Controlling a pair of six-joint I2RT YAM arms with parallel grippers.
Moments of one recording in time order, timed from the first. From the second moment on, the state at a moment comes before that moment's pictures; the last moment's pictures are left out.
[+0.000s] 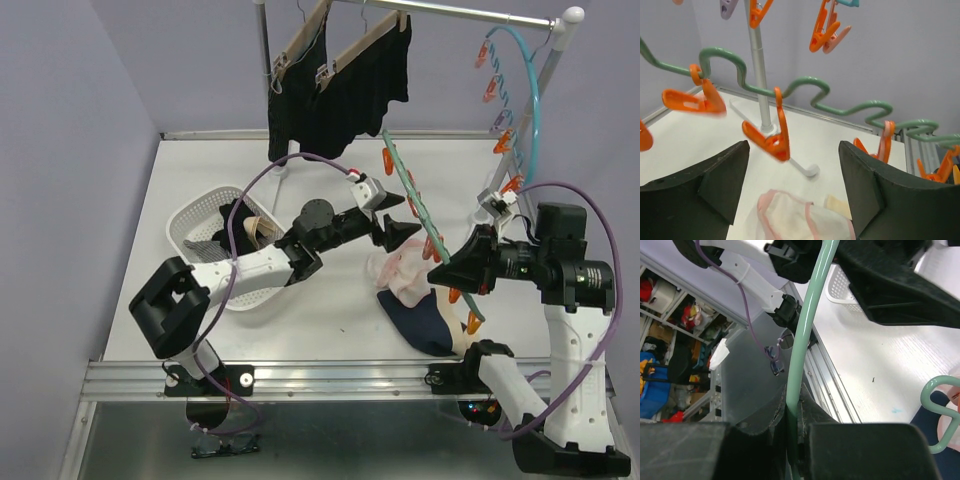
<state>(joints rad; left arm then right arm) -0.93 1.59 1.04 0.78 0.30 -0.16 -0.10 0.82 1.23 -1.22 -1.40 -0.18</state>
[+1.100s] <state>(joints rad) -0.93 0.72 0.74 0.14 -0.05 0.14 -0.25 1.19 1.59 -0.75 -1.24 0.50</state>
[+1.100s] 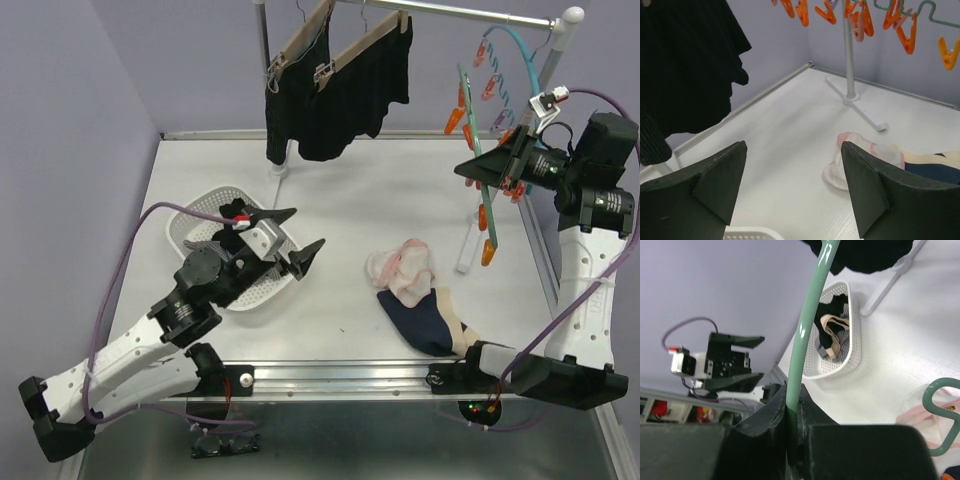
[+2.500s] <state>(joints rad) -0.93 0.35 0.45 0.05 -0.18 0.13 -0.25 1.45 1.67 -0.06 -0.90 1.36</state>
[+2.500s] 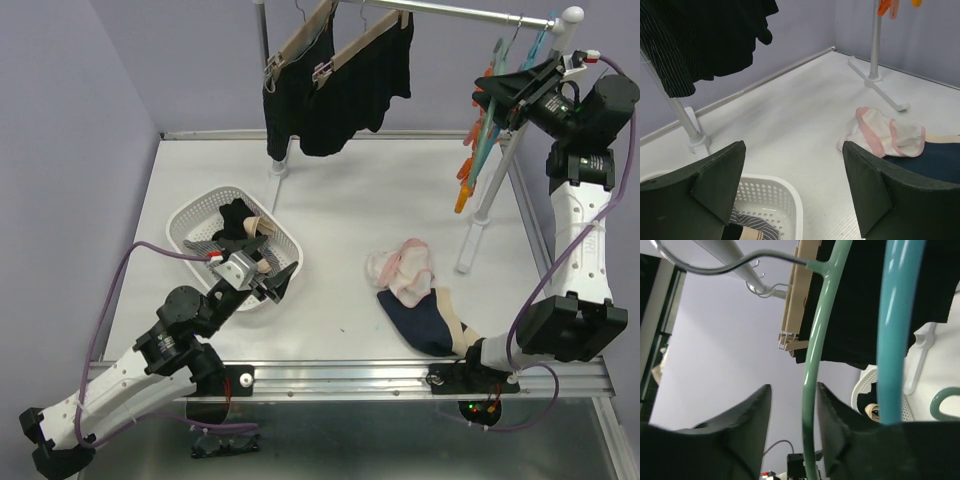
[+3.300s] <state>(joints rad) -0.93 0.35 0.45 0.05 -0.15 0.13 -0.26 1.24 1.65 -0.18 -0.79 1.05</state>
